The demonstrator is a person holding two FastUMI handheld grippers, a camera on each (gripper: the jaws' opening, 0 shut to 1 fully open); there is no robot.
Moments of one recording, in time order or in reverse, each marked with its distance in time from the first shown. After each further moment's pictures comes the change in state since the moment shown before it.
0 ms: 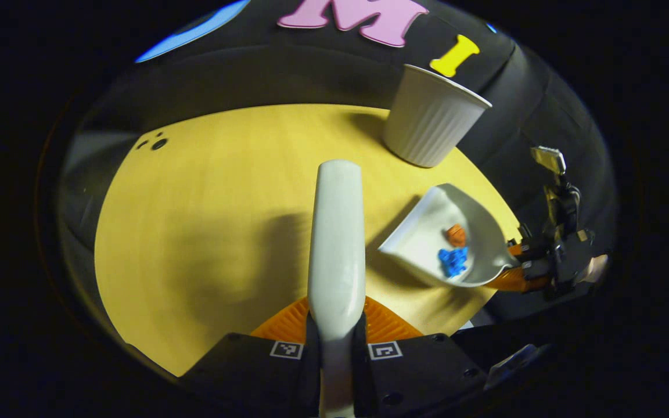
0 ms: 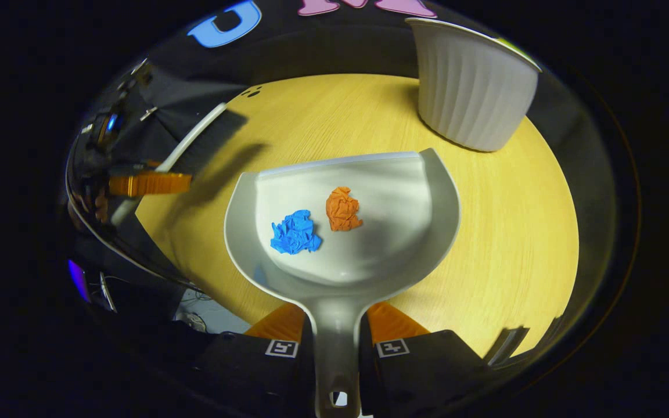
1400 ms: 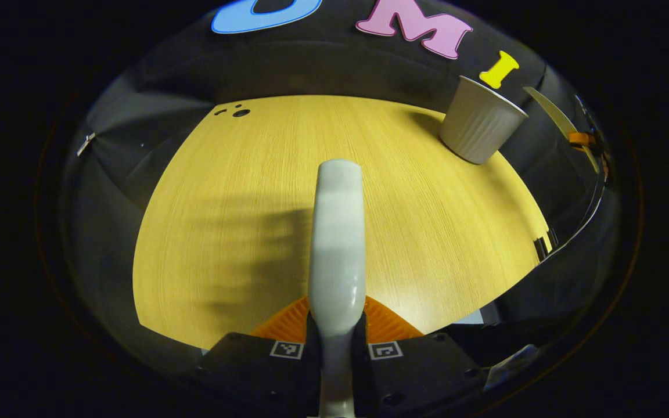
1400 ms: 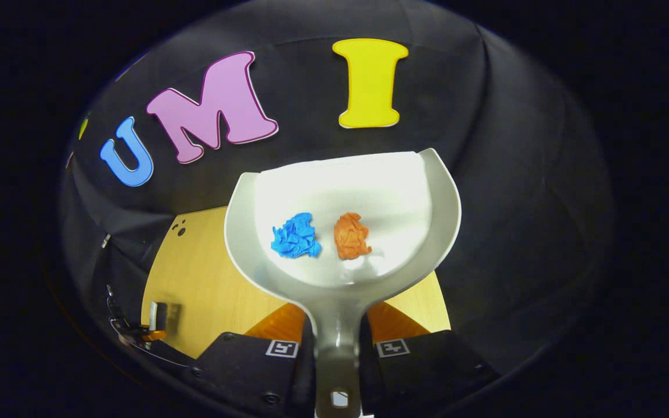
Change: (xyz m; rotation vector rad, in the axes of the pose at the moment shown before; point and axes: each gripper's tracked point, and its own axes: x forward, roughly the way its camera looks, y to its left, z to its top) left arm -0.014 0.070 -0.032 -0.112 -0.008 0.155; right arm 0.006 -0.005 0.015 0.237 -0.378 -0.260
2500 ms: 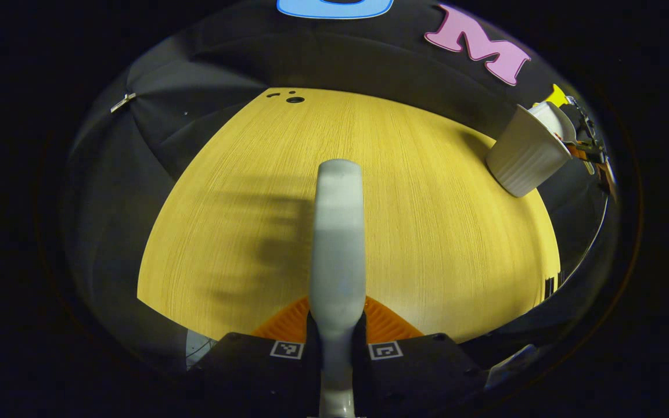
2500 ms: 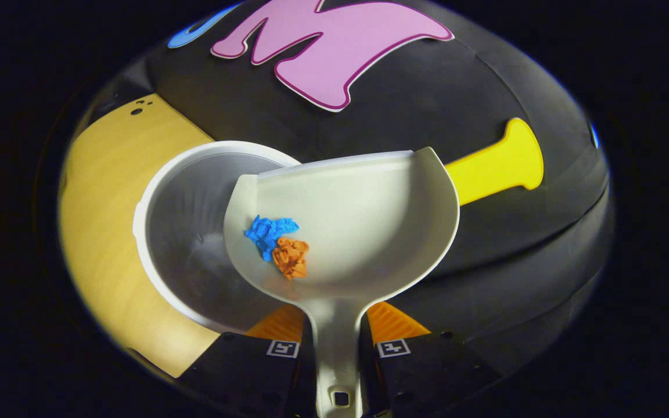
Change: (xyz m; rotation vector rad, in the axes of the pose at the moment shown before) left arm 0.002 0.048 0.000 -0.206 0.012 0.105; right arm -0.011 -0.068 0.004 -0.857 -0.058 -0.392
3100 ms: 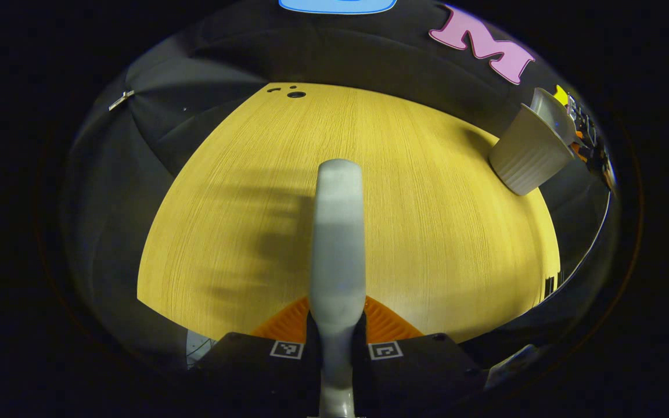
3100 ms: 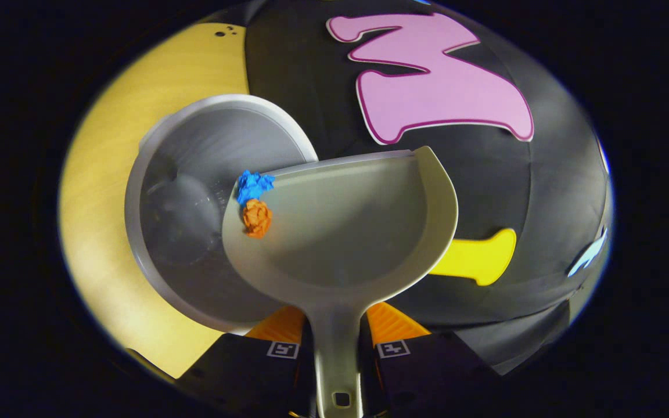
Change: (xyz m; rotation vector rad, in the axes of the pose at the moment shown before) left arm 0.001 0.004 0.002 0.008 0.026 -0.002; right arm -0.018 -0.057 0.007 -0.561 -0.070 -0.167
